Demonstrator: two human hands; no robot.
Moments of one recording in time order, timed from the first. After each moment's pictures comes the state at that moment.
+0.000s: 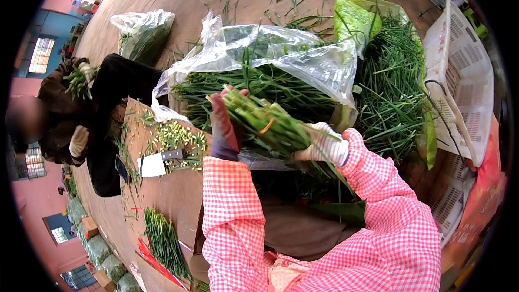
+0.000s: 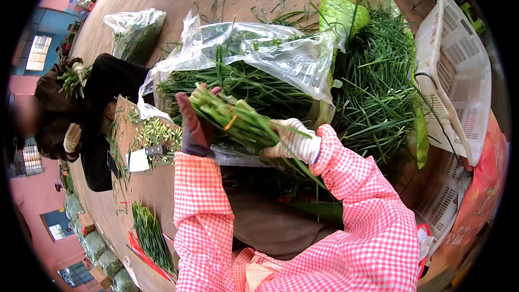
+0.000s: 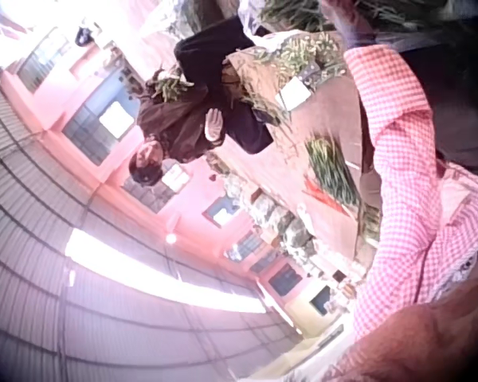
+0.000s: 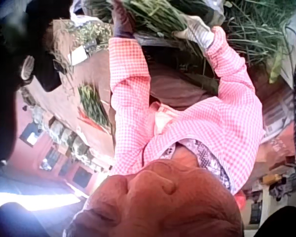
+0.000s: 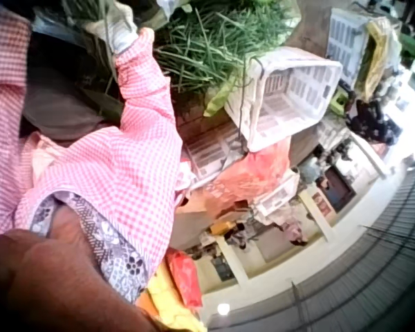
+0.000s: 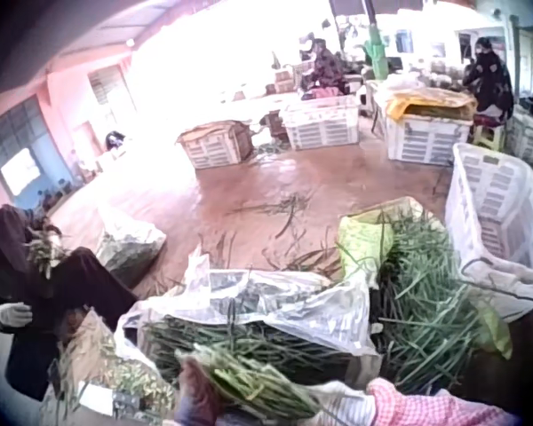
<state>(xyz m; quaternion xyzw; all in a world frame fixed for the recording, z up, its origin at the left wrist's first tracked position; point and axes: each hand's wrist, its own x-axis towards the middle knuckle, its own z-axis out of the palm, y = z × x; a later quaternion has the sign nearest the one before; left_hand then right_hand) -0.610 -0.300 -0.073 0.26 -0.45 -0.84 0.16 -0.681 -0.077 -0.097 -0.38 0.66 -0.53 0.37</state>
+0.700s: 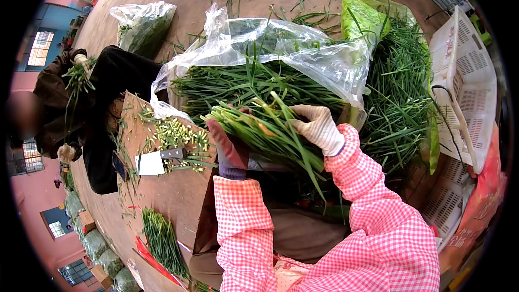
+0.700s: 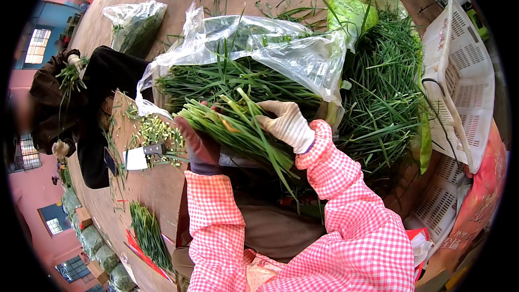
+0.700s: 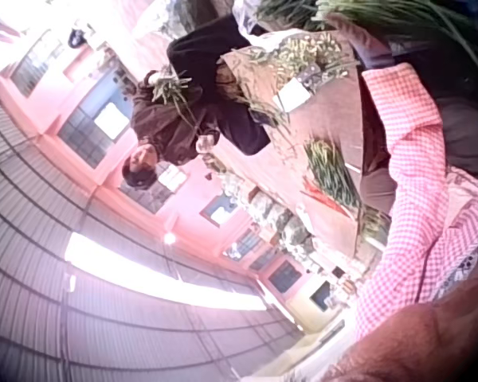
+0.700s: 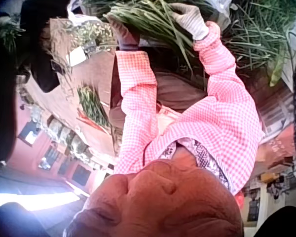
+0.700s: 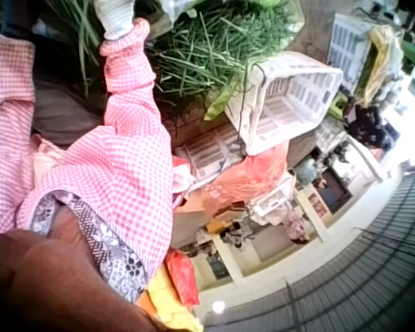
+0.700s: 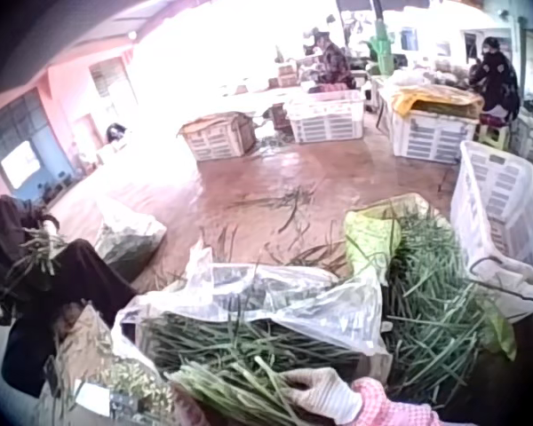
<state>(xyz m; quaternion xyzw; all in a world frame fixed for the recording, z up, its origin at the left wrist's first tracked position) -0.575 -0.300 -0.119 0.21 -0.31 -0.90 0.23 -0.691 -0.118 -0.113 -0.20 0.70 -0.61 0.31</state>
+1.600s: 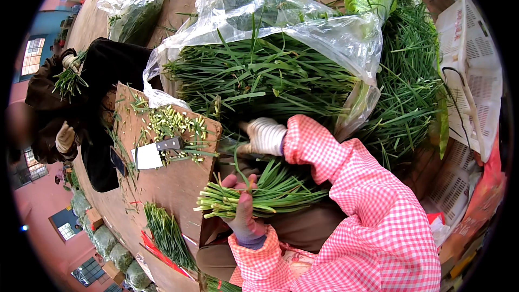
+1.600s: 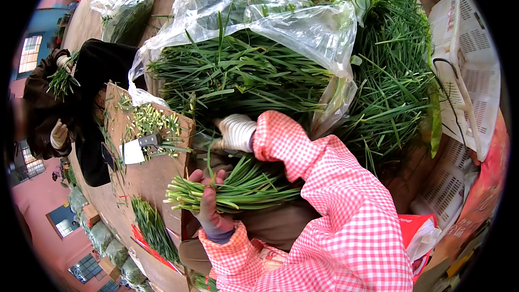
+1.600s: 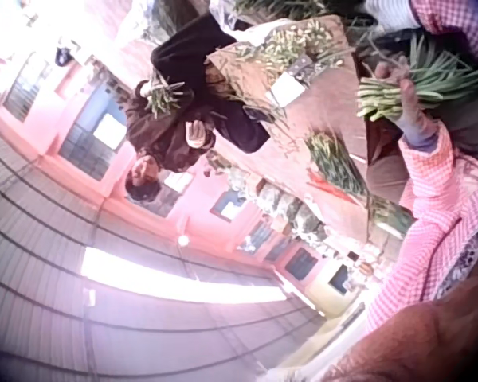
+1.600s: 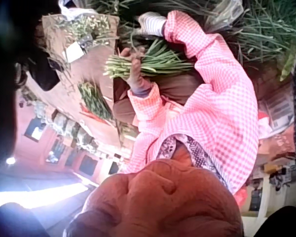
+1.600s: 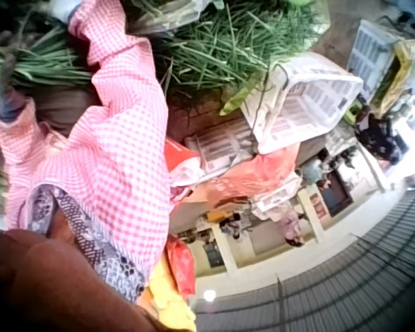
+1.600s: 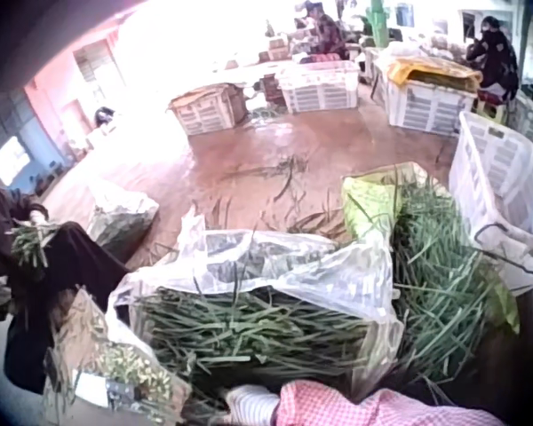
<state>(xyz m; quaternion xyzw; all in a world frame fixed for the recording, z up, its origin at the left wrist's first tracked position) -0.446 -0.203 -0.055 0.38 -0.46 -0.73 0.34 -0.623 -0.222 -0.153 -0.48 0.72 -0.26 0.42</state>
